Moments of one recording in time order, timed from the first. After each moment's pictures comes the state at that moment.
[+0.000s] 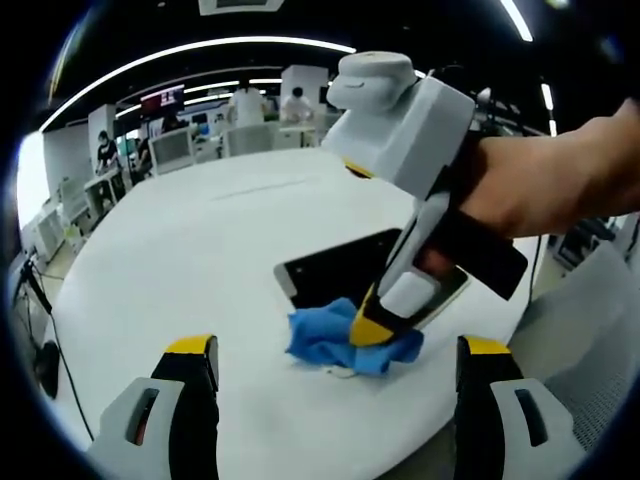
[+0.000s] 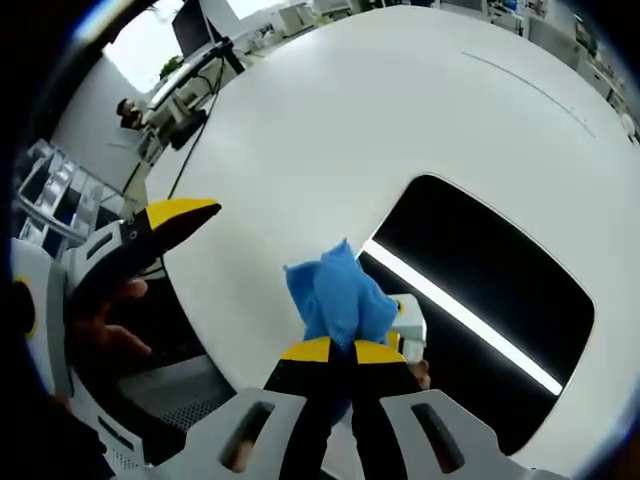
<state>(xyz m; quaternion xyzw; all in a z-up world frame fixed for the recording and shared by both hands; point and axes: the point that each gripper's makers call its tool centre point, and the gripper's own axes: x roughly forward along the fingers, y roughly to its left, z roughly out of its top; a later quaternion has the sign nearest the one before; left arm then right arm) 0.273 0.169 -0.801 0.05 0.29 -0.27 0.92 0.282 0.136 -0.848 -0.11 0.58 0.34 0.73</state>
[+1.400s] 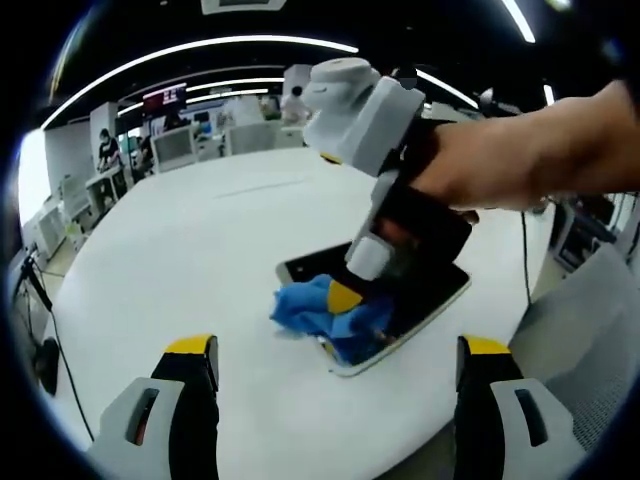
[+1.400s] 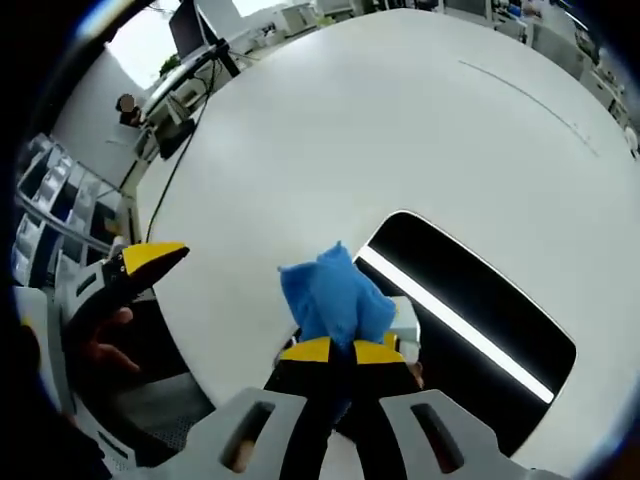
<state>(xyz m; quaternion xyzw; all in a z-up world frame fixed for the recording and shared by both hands) 0.275 0.171 -0.804 0.05 0.29 -0.27 0.92 0.335 0.136 -0.854 -0.13 0.58 0.34 0.73</state>
